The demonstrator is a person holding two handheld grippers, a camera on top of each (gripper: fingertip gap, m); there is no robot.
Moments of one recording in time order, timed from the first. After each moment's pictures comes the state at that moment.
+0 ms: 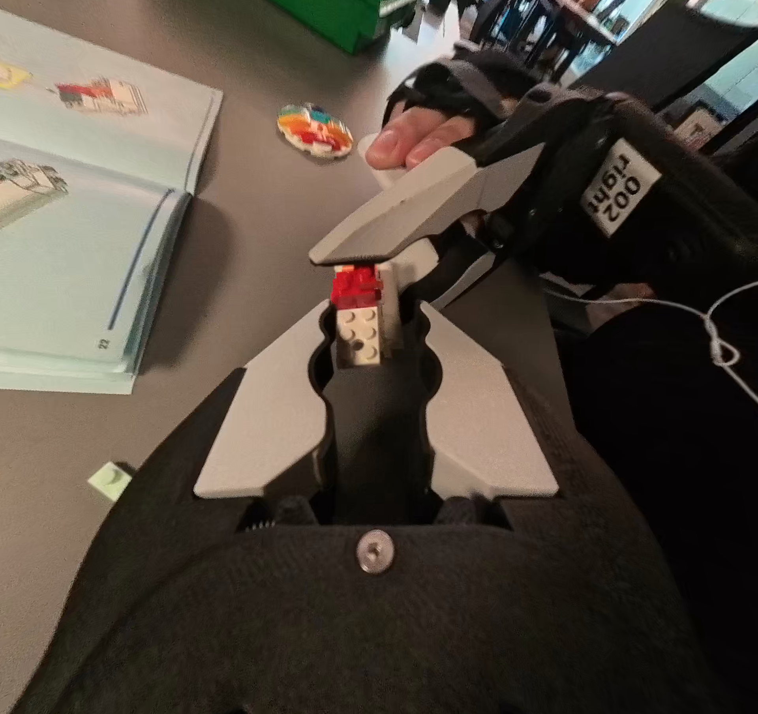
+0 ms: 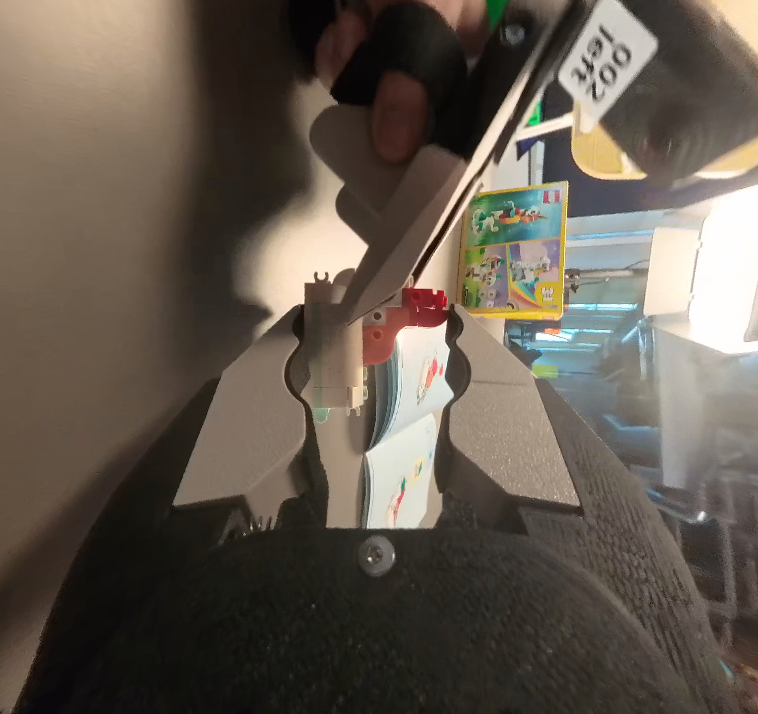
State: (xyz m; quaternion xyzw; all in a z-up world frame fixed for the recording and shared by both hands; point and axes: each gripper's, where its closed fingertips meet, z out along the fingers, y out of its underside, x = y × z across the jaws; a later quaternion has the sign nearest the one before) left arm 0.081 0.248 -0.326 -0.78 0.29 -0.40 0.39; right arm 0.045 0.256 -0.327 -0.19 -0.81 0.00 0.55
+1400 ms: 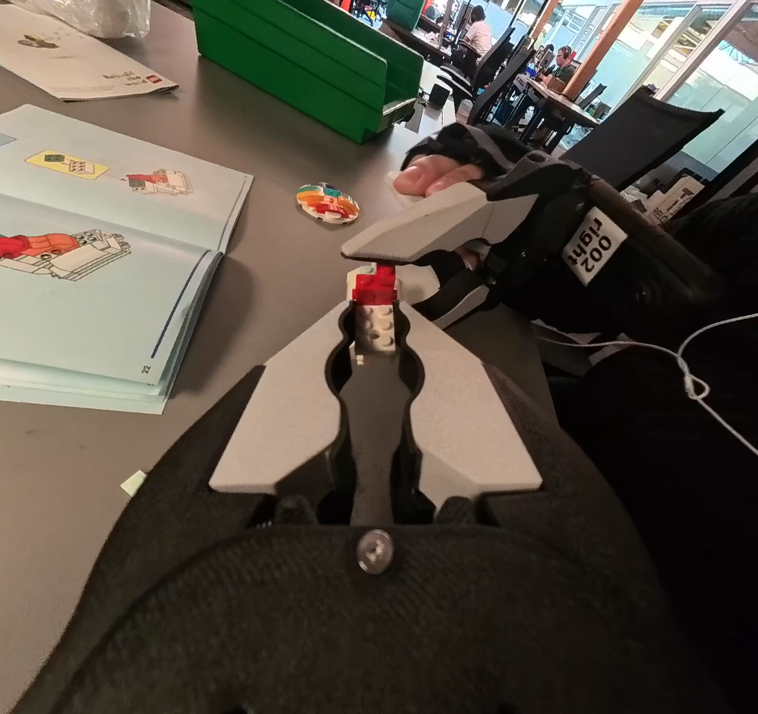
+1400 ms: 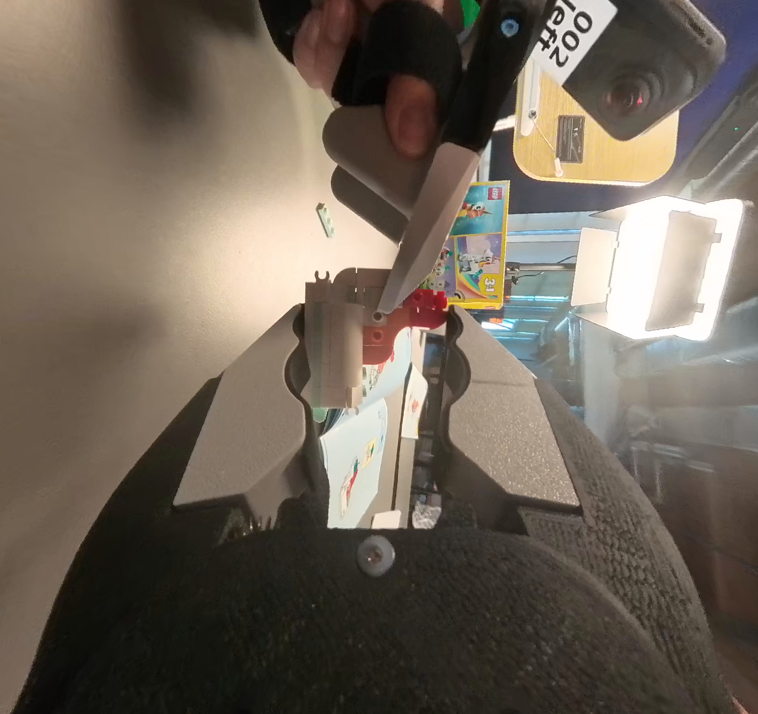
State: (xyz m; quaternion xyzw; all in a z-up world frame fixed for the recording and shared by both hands) left arm 0.074 0.254 -0.297 -0.75 0.26 -0.41 0.46; right arm 0.048 0.260 -0.302 -0.16 -0.78 -0.06 0.60
